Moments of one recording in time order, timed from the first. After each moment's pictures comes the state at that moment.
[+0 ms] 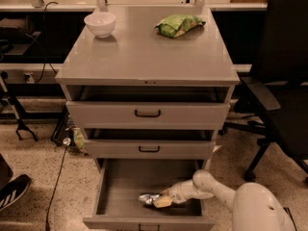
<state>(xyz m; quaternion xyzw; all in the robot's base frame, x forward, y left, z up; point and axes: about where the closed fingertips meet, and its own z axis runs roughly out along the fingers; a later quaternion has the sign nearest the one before) 0.524 -0.035 0.161 -0.38 0.80 0.43 0.18</state>
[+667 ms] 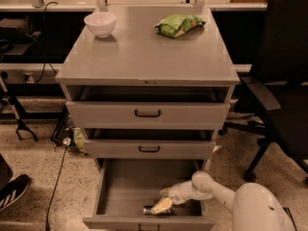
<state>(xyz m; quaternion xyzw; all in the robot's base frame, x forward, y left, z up) 0.520 -0.027 0.159 -0.39 0.79 0.44 0.18</state>
